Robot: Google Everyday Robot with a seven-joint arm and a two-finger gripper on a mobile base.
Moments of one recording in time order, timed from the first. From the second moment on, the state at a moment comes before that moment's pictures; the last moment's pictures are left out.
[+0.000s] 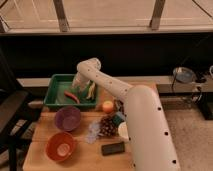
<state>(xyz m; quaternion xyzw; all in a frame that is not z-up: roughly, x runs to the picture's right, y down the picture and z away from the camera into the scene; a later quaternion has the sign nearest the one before) -0.176 -0.007 0.962 -0.02 -0.30 -0.63 0.72</state>
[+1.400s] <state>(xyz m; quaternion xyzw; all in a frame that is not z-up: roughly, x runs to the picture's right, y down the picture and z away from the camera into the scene) -0.182 0.023 0.993 -0.04 -0.33 -0.61 0.72</state>
